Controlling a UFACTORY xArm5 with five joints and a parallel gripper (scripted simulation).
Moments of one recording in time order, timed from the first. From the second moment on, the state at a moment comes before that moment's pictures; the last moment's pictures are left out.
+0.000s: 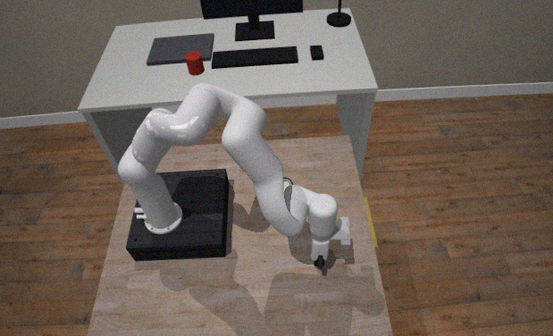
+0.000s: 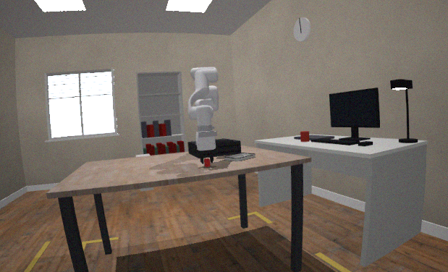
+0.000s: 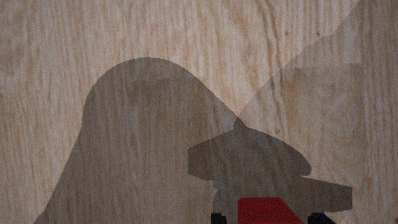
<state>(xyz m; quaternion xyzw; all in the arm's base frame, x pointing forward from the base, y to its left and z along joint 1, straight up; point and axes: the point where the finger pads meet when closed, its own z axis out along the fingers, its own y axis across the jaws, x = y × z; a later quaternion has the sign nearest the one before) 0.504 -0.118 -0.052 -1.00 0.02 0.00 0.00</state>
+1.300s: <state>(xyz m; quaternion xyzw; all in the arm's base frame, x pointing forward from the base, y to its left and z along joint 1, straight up) 0.504 -0.118 -0.064 -1.00 0.02 0.00 0.00</state>
